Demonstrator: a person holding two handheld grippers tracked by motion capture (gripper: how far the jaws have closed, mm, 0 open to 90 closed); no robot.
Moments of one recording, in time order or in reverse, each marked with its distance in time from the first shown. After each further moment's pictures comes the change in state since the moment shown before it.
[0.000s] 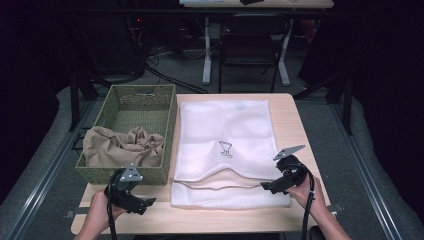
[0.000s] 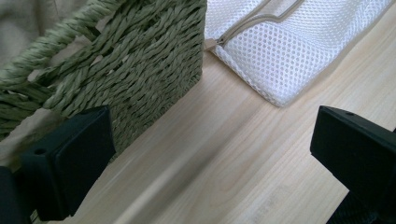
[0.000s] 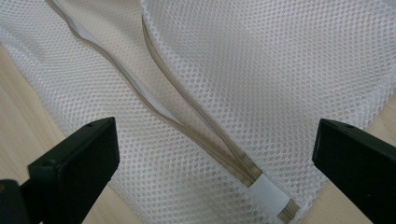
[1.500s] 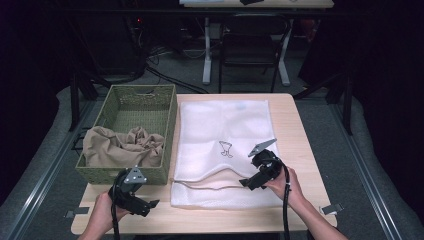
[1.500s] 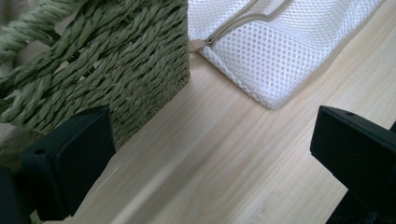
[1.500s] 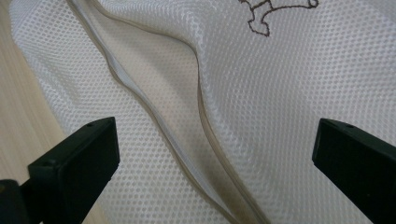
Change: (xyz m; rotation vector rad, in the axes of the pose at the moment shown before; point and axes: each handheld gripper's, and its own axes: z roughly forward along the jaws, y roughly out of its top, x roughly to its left) left arm -0.006 0.001 0.008 -0.001 -0.010 0.016; right arm 0.031 0.048 0.035 0.017 0.065 -0.125
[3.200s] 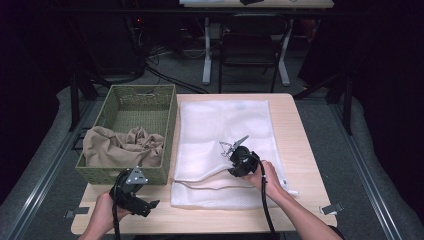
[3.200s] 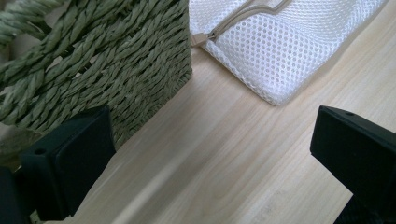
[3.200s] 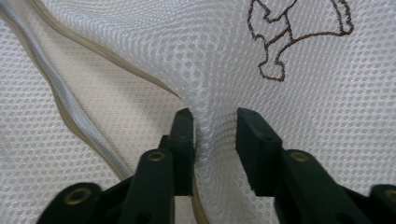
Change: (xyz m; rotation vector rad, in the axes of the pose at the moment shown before) left arm 0.000 -0.001 0.004 0.016 0.016 0.011; right arm 0.007 0.036 0.059 0.112 -0.076 -0.026
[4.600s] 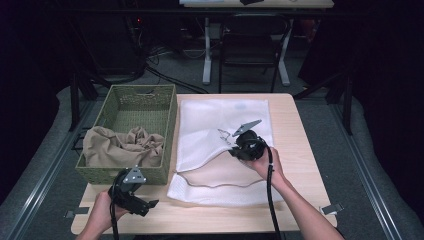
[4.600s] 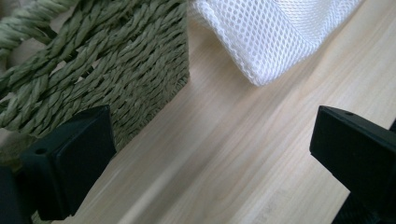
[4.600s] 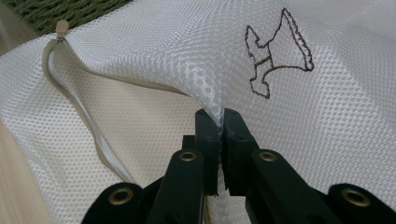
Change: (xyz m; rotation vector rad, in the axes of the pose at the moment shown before) left arm 0.006 -0.001 -0.002 -0.017 -0.038 0.021; right arm -0.015 0.024 -0.052 -0.213 0.014 0.021
